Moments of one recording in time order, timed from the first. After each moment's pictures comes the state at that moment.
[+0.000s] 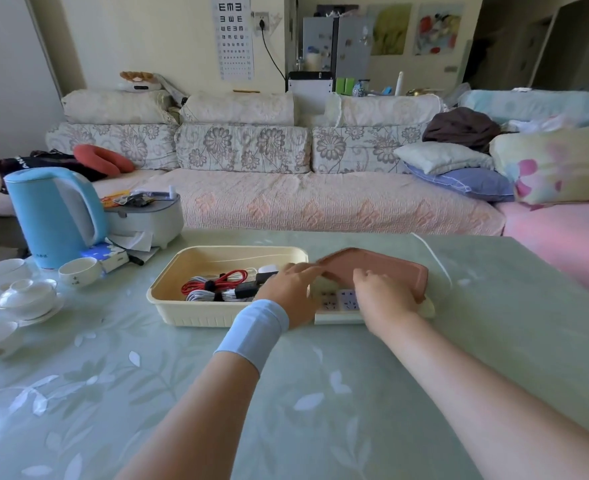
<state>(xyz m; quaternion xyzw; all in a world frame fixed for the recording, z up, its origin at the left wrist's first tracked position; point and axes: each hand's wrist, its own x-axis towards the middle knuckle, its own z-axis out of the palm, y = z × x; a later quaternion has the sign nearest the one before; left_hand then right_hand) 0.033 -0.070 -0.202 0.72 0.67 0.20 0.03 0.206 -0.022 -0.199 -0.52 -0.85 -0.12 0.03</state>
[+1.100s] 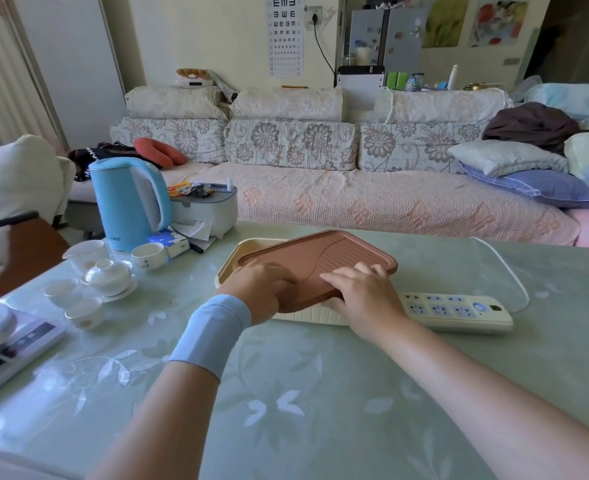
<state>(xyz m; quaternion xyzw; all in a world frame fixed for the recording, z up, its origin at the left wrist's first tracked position) -0.093 -0.145 -0.189 0.63 0.75 0.18 0.03 0.099 -0.043 -0.220 -0.32 -0.92 -0.09 0.22</state>
